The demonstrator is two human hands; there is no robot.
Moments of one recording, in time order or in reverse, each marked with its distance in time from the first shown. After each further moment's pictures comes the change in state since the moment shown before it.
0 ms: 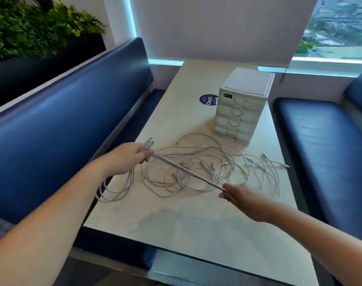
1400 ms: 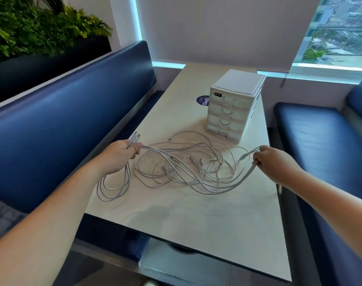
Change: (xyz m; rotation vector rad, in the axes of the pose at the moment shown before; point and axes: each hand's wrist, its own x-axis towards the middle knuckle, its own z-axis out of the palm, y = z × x) left_hand -0.030 0.017 0.037 -0.188 0.213 -0.104; right_hand -0.013 0.114 -0.066 -0.558 0.329 0.171
